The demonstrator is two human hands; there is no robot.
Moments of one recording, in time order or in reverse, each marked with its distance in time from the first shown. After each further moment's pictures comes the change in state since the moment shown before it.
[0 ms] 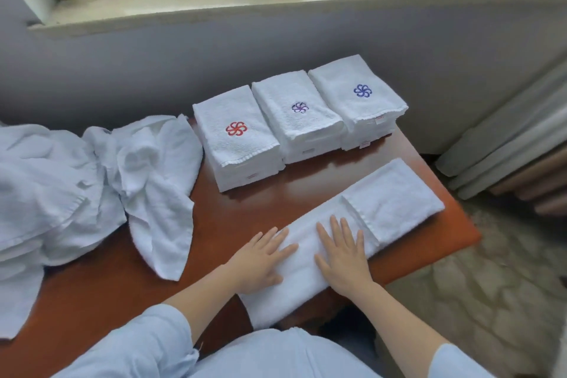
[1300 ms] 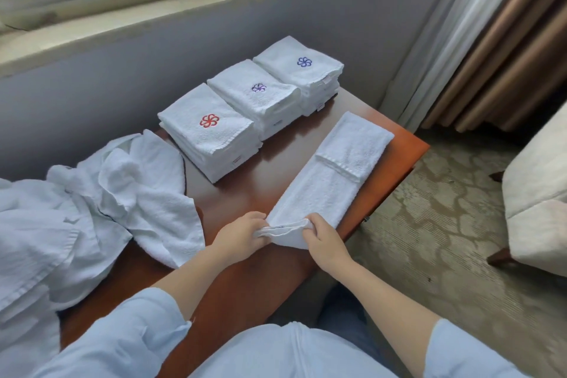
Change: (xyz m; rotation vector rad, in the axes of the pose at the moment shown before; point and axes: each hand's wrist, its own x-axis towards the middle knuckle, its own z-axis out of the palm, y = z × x) left_hand -0.067 -0.043 -0.007 -0.268 0.195 0.033; right_hand -0.090 -0.128 0.005 1.030 0.262 0.327
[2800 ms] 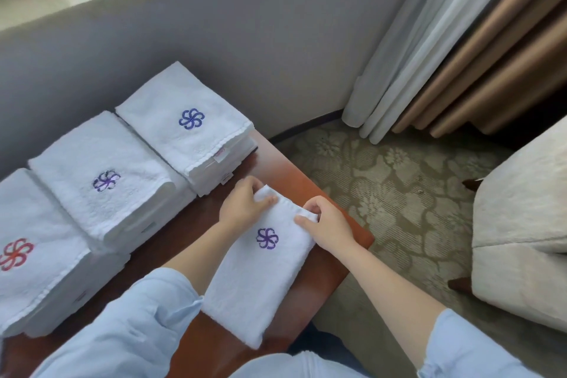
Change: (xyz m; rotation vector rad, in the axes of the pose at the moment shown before) left_hand 0.411 0.149 -0.041 -0.323 0.184 -0.307; right_hand 0.293 0.088 -0.270 -0.053 0.008 0.186
